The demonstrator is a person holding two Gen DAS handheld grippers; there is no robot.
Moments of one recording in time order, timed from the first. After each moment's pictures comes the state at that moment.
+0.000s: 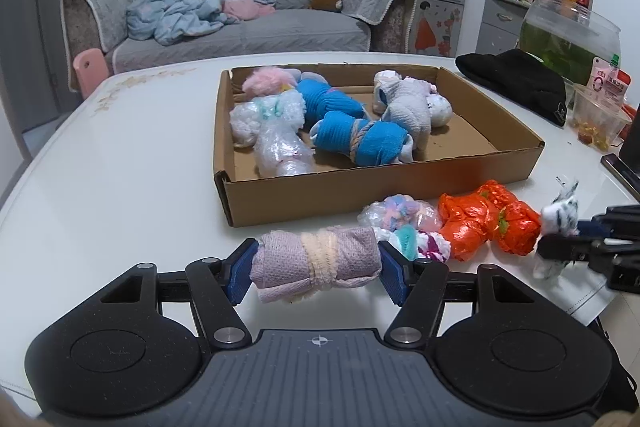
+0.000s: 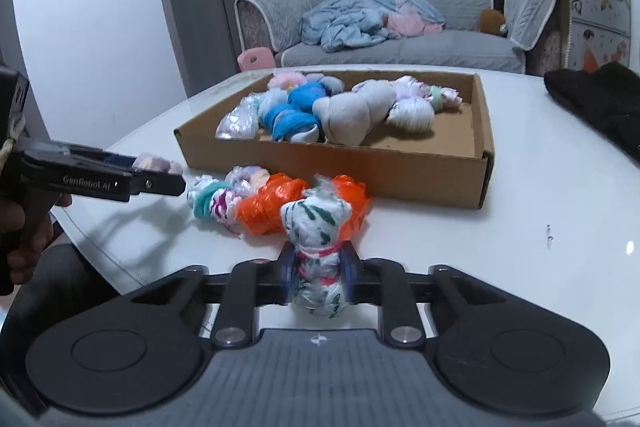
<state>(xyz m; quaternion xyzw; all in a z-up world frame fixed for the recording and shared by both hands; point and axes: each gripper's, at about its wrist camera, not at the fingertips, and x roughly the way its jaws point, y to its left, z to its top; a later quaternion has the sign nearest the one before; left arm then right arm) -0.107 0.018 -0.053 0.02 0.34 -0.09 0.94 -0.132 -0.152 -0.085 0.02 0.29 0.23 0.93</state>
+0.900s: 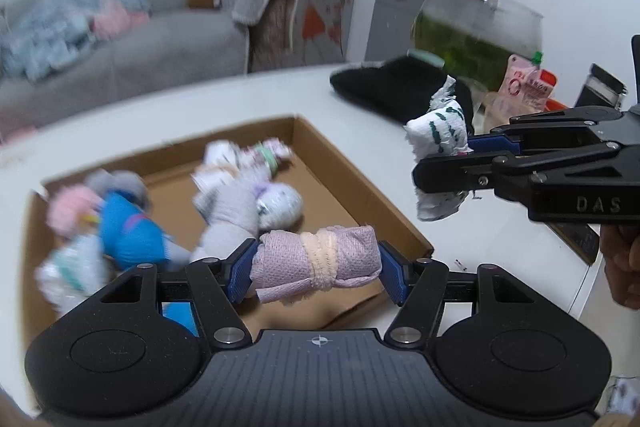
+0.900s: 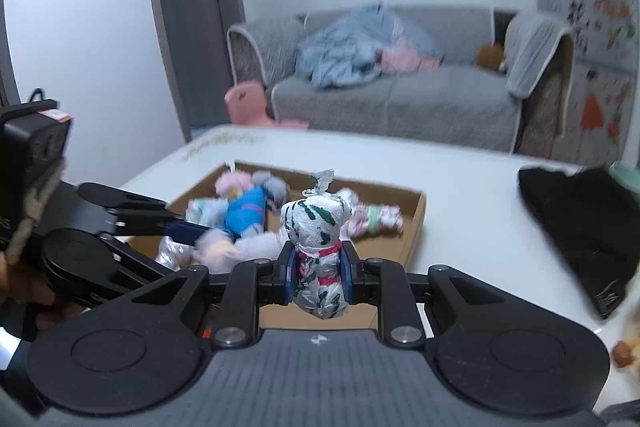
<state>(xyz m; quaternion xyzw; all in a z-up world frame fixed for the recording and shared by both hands) 0.017 -0.113 -0.013 0.04 0.37 -0.25 0.89 -0.010 -0.209 -0.015 0.00 0.30 0.24 0.92</state>
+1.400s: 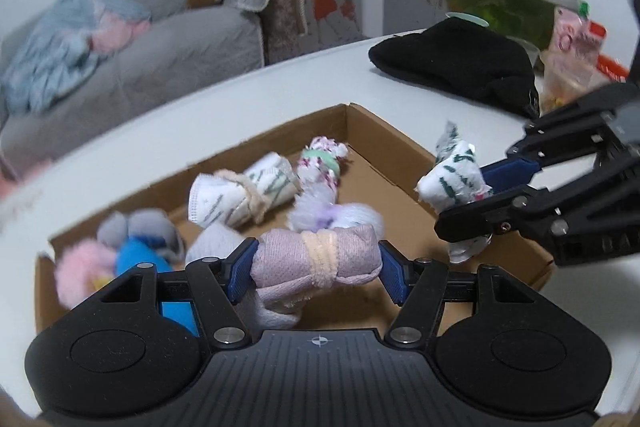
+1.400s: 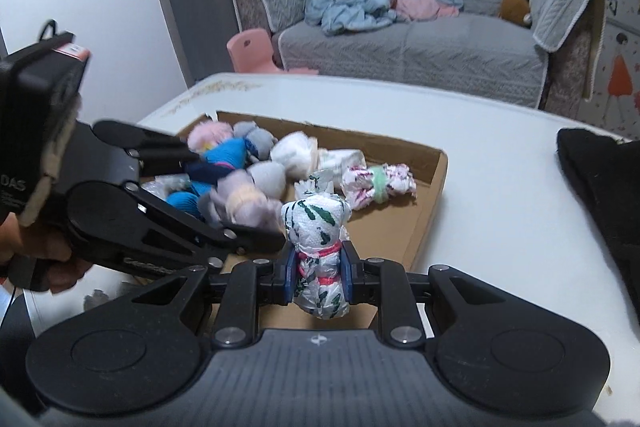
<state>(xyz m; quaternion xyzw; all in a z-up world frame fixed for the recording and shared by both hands) 0.075 -0.112 -0.040 0.15 0.36 -0.22 0.89 0.047 -0.200 -0.050 -0.01 0.37 0.27 0.89</state>
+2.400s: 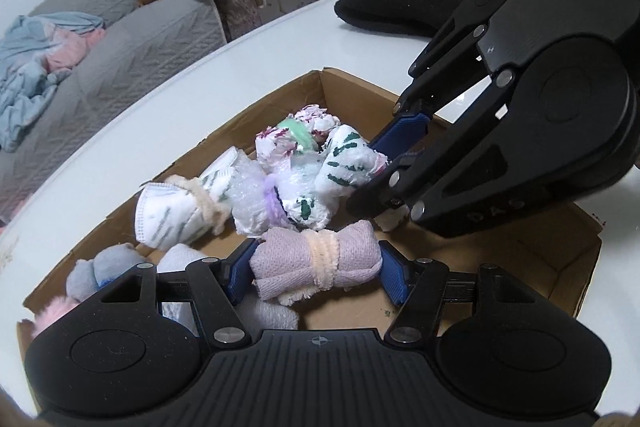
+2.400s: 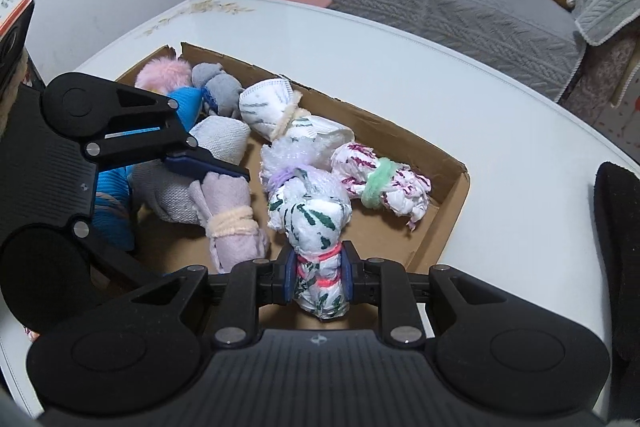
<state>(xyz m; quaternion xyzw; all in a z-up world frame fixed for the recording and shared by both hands) 0.112 -0.141 -0.066 0.23 0.40 -0.26 0.85 0.119 -0.169 -0.069 -0.13 0.45 0.27 0.84</state>
